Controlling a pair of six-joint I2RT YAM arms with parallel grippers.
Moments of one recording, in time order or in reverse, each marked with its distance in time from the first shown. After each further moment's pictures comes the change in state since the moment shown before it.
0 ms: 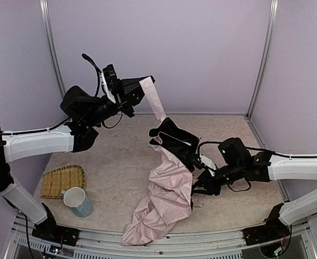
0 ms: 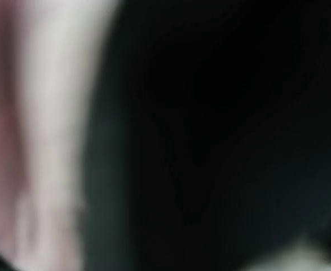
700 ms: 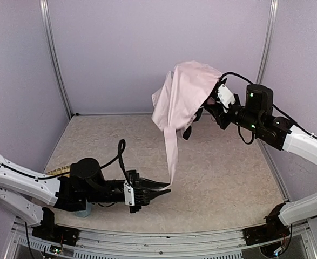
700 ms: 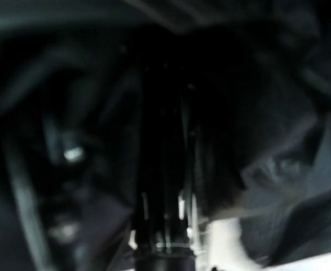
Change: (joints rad) left arm -0.568 -0.301 -0.533 -0.316 -0.373 0.542; right arm -0.211 -0.012 0.422 0.169 0.500 -0.399
